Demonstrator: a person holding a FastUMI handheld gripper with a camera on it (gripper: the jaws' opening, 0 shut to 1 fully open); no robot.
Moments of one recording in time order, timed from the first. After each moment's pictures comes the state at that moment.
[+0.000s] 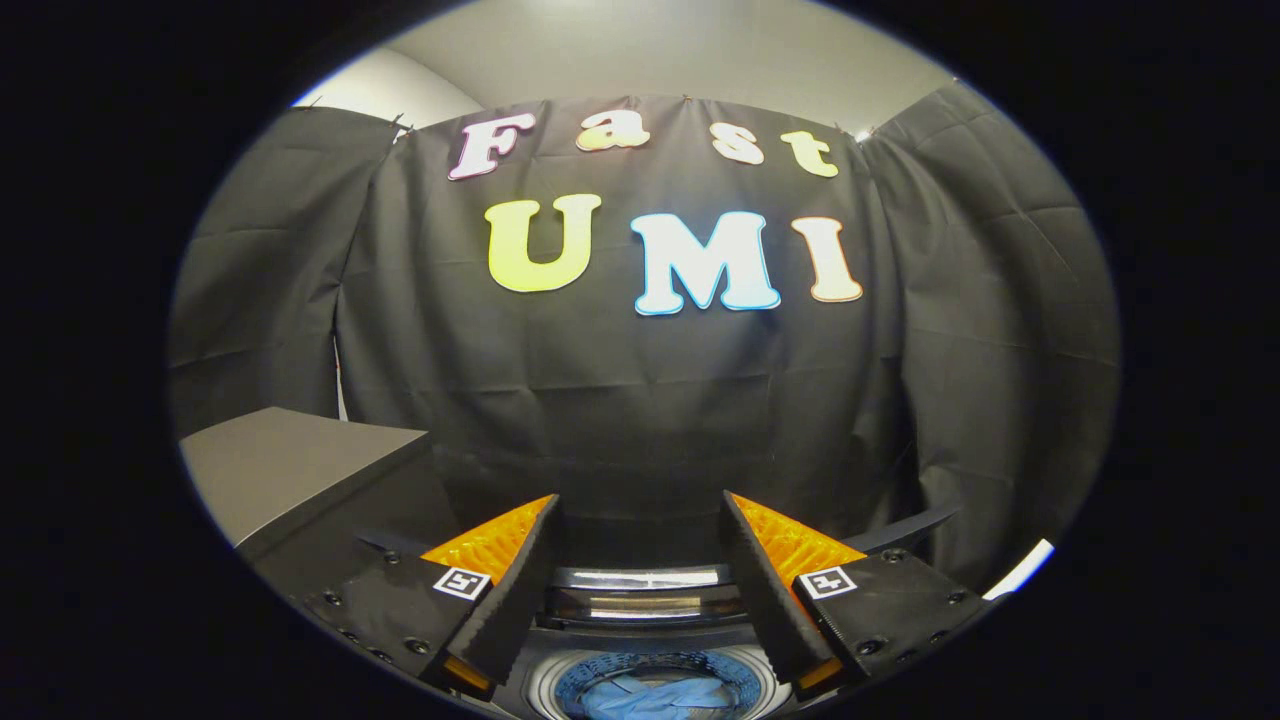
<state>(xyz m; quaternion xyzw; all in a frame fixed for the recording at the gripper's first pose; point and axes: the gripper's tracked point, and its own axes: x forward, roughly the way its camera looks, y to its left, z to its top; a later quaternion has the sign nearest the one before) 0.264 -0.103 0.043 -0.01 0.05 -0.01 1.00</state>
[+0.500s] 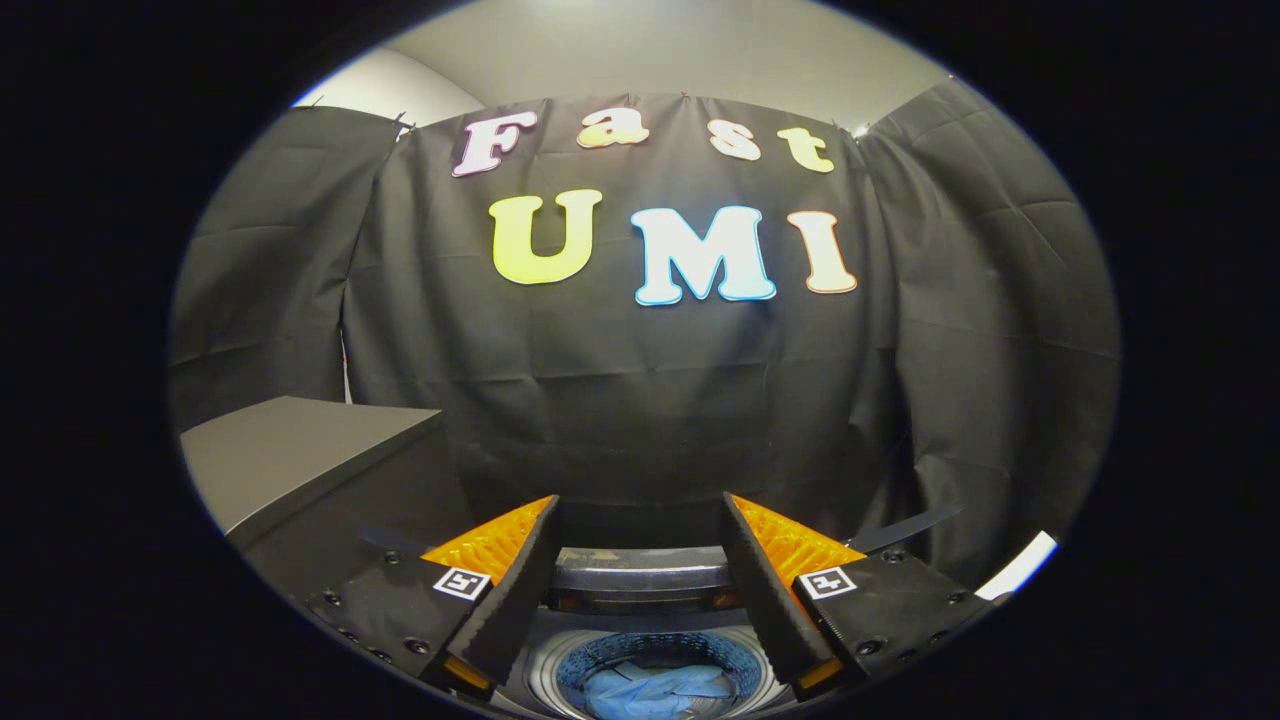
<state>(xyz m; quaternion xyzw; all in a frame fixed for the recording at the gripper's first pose) 0.232 -0.102 0.027 0.00 0.06 -0.01 1.00</state>
